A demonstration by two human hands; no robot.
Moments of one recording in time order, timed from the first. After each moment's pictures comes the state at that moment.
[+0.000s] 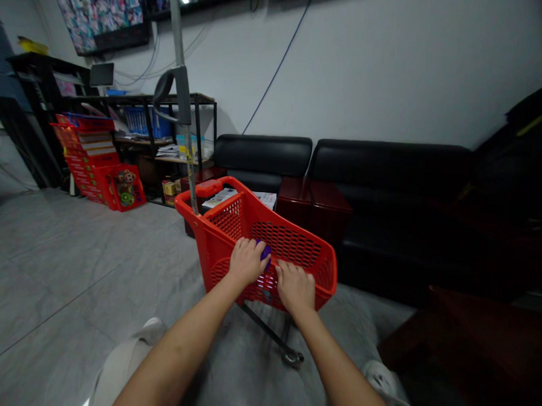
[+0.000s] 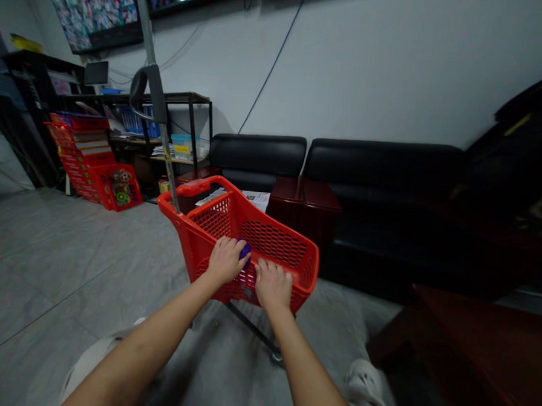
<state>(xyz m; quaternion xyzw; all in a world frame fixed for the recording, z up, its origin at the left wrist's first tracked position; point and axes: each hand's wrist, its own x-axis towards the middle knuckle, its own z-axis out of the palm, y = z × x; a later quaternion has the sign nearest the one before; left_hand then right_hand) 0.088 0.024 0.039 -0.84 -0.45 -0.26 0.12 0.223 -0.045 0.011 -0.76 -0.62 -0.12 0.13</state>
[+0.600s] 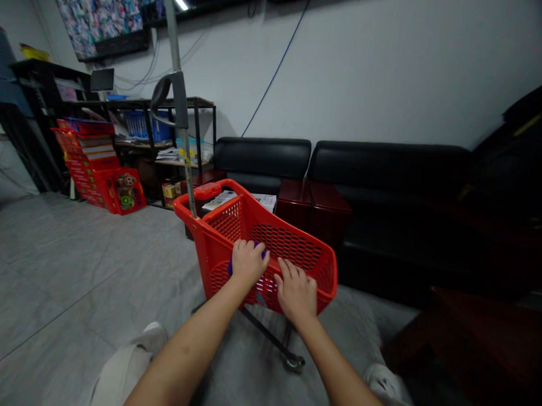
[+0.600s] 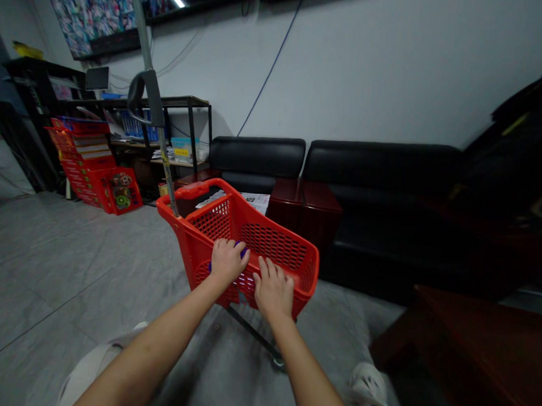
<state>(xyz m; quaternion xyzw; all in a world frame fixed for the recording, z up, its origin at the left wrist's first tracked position) 0.096 0.031 0.036 -0.80 -0.50 -0.29 0.15 0.225 -0.052 -0.003 -0.74 -0.63 -0.14 0.18</state>
